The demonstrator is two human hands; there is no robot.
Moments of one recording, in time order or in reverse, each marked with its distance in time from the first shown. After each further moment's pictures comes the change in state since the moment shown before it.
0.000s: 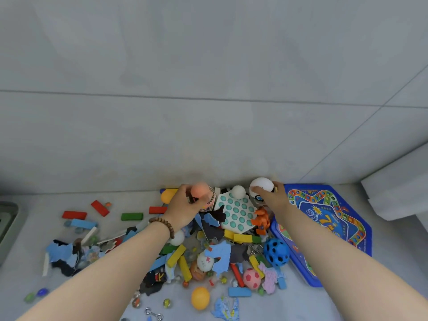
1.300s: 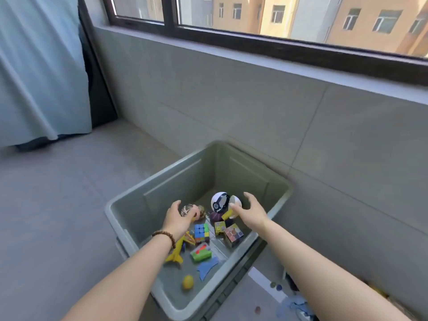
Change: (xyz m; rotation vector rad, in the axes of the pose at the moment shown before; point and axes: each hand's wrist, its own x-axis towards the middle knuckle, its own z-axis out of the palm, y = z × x) left_hand -0.394 -0.112 -0.509 -0.196 0.901 -0.340; right_hand -0.516 -0.148 0.433 -0.612 -0.892 -0.644
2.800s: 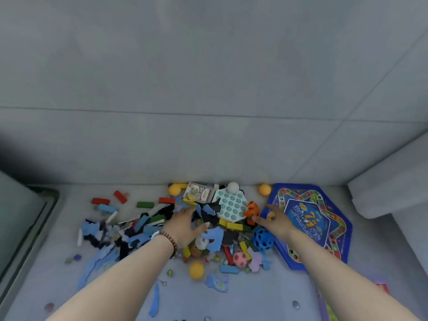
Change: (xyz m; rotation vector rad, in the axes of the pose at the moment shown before) left_hand -0.237 0.015 0.554 0.931 -0.960 0.606; right_hand -0.257 0.528 -0.343 0.172 0.449 0.684
